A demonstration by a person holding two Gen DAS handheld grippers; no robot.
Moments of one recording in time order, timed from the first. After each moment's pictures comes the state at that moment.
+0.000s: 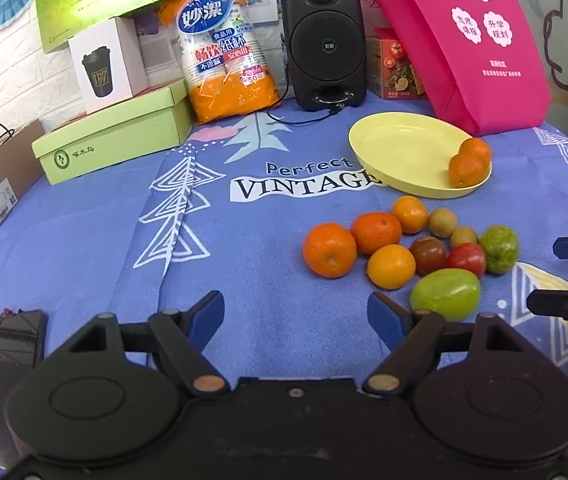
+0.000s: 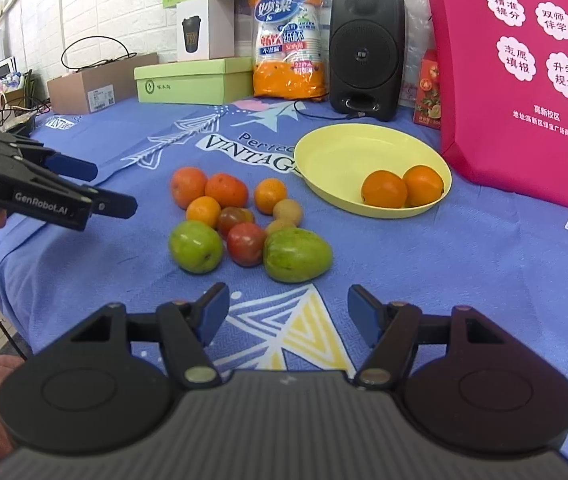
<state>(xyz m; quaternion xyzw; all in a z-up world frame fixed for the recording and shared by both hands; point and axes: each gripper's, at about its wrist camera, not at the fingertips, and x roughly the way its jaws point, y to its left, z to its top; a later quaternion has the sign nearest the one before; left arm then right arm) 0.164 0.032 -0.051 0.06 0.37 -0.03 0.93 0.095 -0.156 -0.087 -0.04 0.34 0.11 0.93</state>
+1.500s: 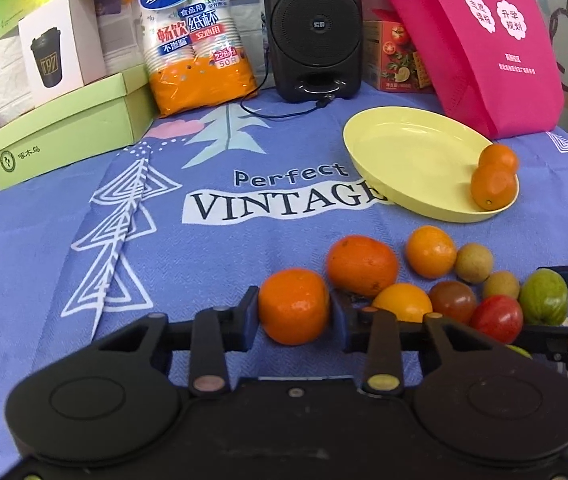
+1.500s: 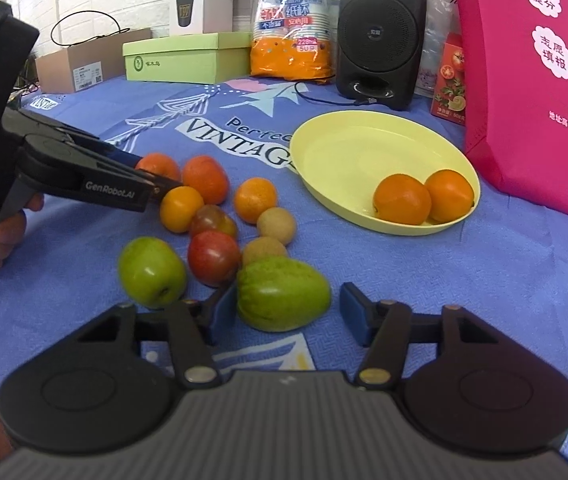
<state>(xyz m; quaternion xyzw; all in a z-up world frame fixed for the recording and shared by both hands) 0.251 0.031 -0.092 0.04 0.37 -0.07 0.92 0.153 -0.148 -0.108 -0.06 0.36 0.12 0.92</state>
